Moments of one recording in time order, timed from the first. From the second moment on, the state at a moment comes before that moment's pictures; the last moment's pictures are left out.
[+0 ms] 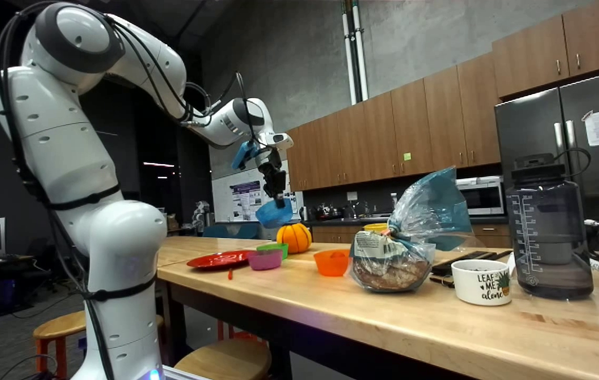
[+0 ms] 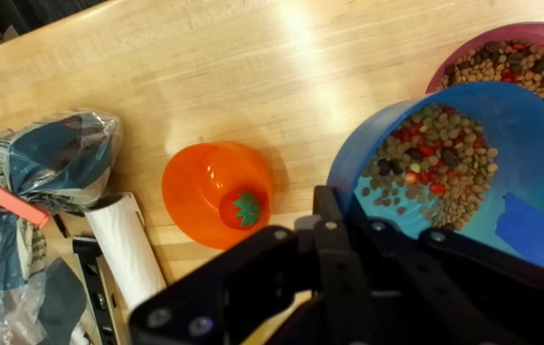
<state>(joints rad) -0.21 -0.42 0.05 -2.29 -0.27 1.80 0.48</state>
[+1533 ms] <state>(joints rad) 0.01 -0.19 0.20 -2.28 -0.79 1.65 0.79</state>
